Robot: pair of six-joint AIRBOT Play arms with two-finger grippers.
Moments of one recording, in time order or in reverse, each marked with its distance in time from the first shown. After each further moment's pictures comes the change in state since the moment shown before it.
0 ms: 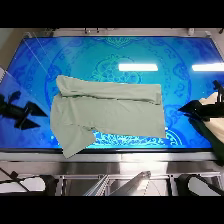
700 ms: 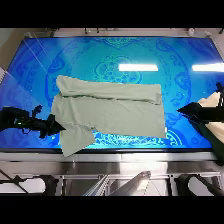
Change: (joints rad) left arm -0.134 -0.036 -0.296 -0.180 -0.294 0.135; right arm -0.003 0.103 -0.079 0.066 -0.019 -0.006
